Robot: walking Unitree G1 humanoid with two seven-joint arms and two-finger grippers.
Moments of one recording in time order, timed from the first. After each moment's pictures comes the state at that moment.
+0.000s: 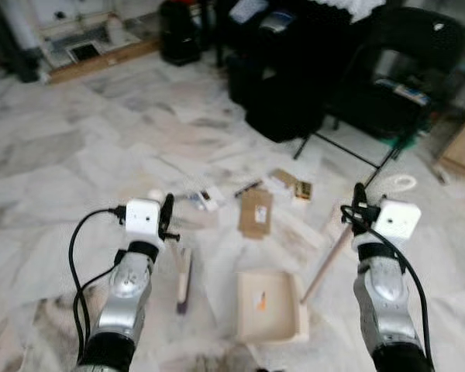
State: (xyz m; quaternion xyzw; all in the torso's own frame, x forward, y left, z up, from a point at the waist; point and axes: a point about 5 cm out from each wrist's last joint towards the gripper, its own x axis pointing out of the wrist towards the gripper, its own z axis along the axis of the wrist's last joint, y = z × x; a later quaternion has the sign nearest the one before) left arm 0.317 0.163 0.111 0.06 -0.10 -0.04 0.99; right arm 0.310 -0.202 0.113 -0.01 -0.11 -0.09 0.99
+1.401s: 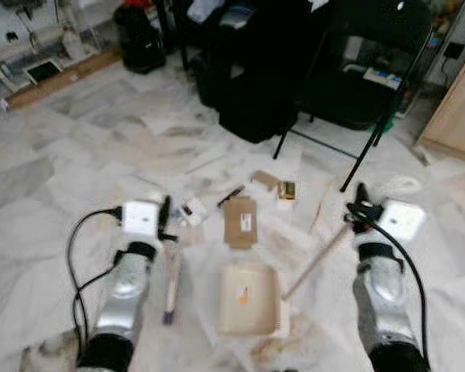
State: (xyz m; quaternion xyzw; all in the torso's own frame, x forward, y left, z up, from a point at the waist) left arm 0.318 0.152 0.113 0.04 -0.10 -0.06 0.99; right arm 0.310 -0.210 0.114 0.00 -0.12 -0.10 0.99
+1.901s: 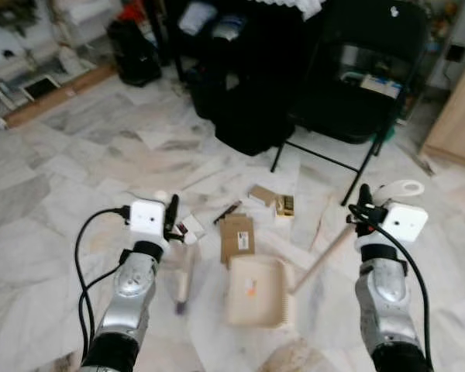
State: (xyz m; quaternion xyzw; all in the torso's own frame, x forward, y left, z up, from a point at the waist) left arm 0.317 0.153 0.113 0.04 -0.10 -0.06 0.99; right arm 0.310 -0.209 0.114 0.00 -0.12 -0.10 0.99
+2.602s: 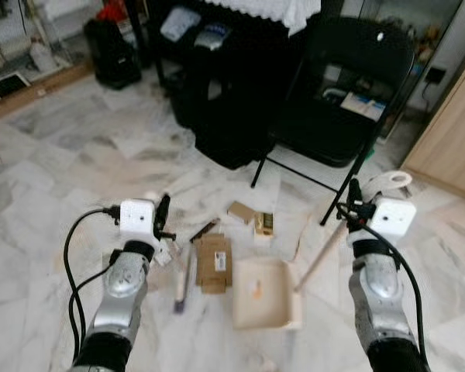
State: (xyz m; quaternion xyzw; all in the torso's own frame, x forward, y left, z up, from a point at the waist) left arm 0.318 0.171 0.114 0.05 -0.10 -0.03 0.99; right arm 0.313 -0.197 0.118 0.01 -0.13 -0.08 0.99
